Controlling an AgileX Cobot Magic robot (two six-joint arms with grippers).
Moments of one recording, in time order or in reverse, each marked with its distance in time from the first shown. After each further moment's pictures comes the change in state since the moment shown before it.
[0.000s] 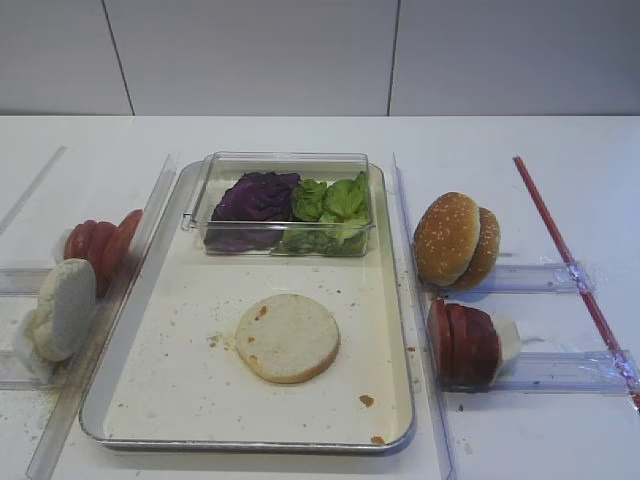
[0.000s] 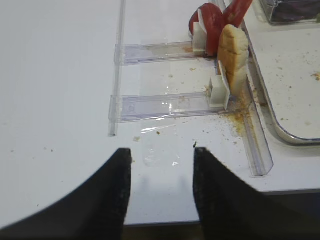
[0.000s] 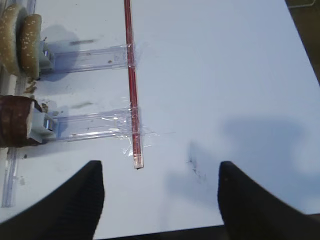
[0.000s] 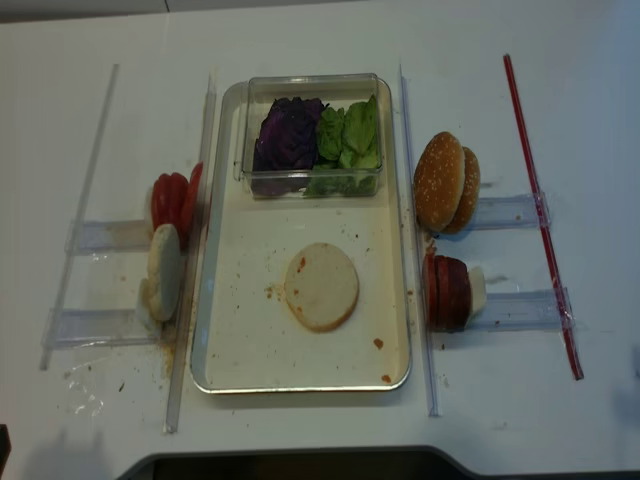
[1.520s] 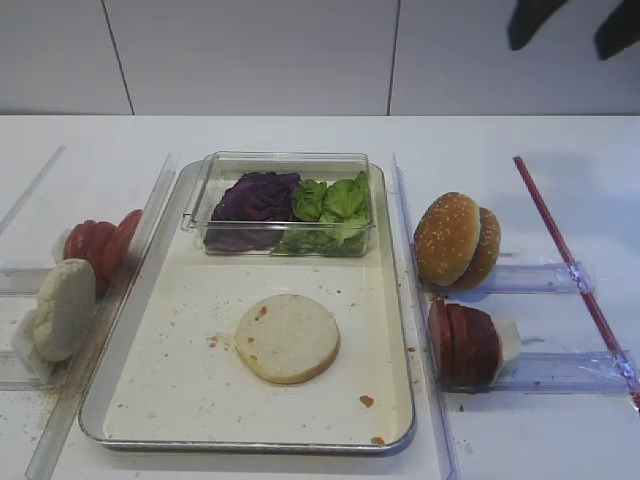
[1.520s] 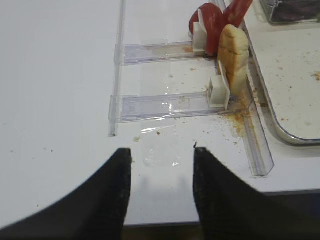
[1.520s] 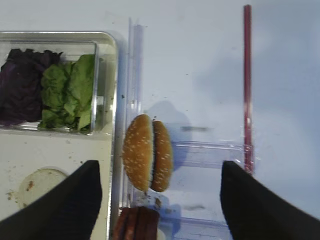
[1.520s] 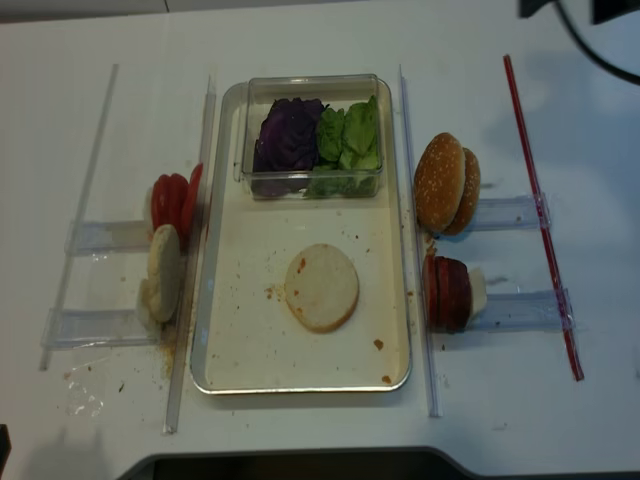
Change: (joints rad) left arm 0.000 0.000 0.000 0.000 0.000 0.000; right arm 0.310 1.080 -0.904 0.044 0.062 0.168
